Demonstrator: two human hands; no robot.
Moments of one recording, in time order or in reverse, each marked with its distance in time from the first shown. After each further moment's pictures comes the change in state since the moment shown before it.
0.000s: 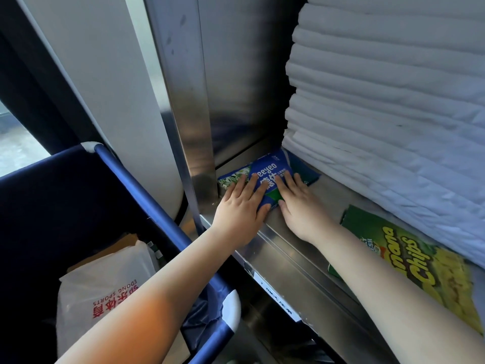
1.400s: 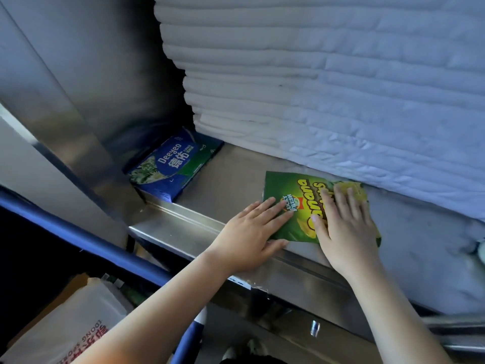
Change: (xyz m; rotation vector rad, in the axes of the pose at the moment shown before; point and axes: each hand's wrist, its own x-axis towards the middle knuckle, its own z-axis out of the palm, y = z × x) left_hand -0.033 0.119 0.013 -0.029 -0.167 0.719; right_hand -0.195 0.059 -0.015 -0.092 0.111 0.695
